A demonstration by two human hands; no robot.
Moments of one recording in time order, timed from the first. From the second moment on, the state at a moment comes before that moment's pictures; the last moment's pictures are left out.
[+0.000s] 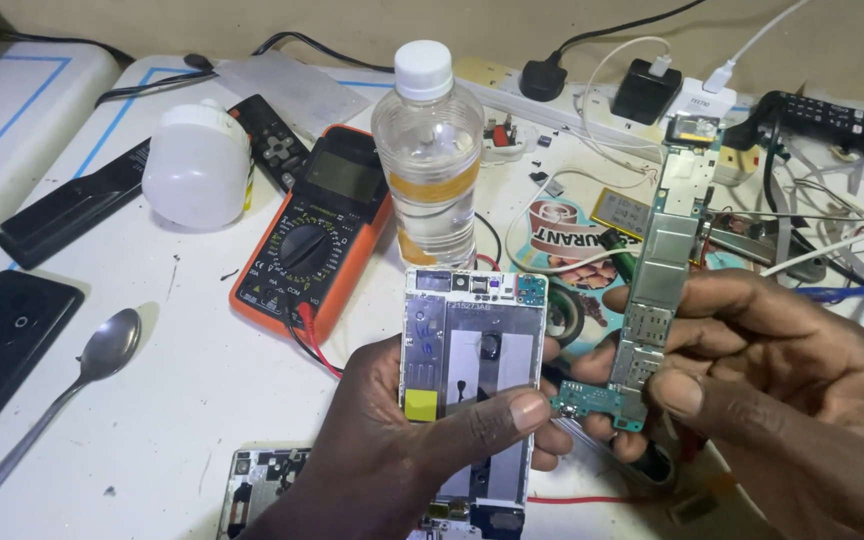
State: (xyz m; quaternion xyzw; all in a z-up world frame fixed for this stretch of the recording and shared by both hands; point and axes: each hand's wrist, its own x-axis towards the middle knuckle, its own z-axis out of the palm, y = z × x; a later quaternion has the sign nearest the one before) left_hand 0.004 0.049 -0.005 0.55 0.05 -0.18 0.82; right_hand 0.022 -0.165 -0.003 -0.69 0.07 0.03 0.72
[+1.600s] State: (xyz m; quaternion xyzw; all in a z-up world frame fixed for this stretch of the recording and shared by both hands) left_hand 0.006 0.044 -0.005 0.50 0.15 -0.24 0.82; right_hand 0.019 -0.176 -0.019 -0.87 -0.21 -0.30 0.33
